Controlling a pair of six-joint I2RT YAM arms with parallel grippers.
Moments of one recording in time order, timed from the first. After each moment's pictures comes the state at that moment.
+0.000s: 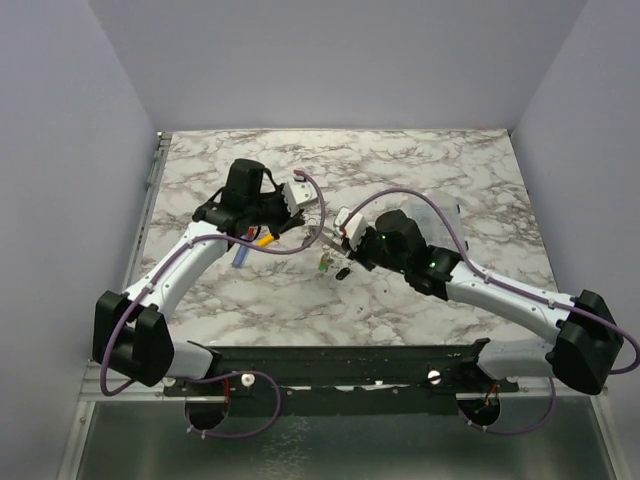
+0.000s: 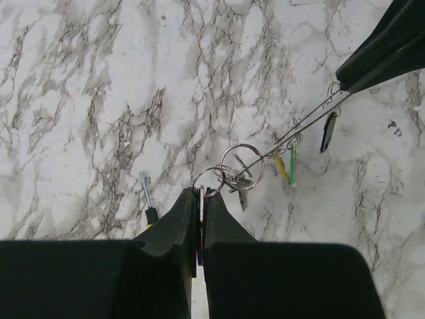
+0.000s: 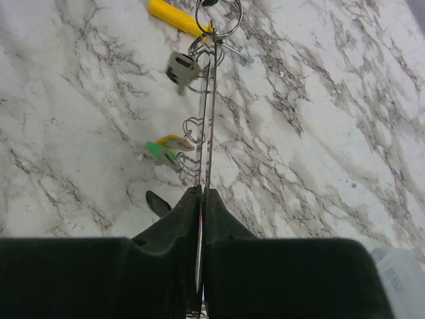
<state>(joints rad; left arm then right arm) -0.37 1.36 1.10 -0.39 0.63 0.59 0.85 1.27 0.86 -0.07 -0.03 -0.37</state>
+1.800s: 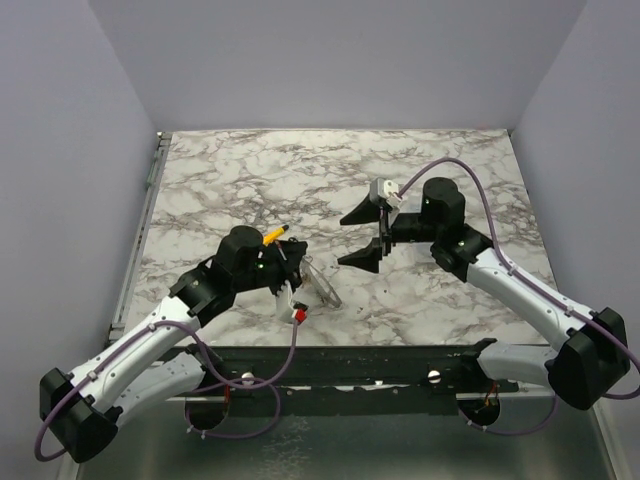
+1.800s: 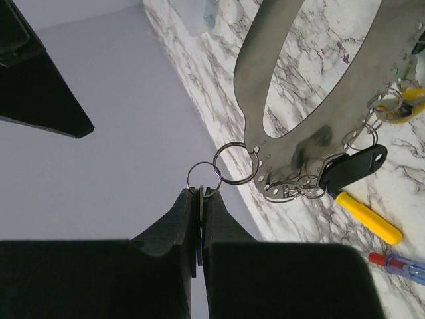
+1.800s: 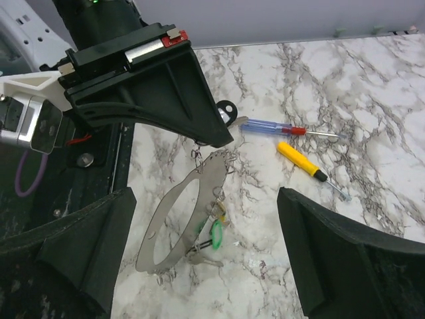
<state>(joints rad) -0.71 0.87 0.74 -0.41 0.34 1.79 0.57 1.20 0.91 0.11 -0.92 -0.15</state>
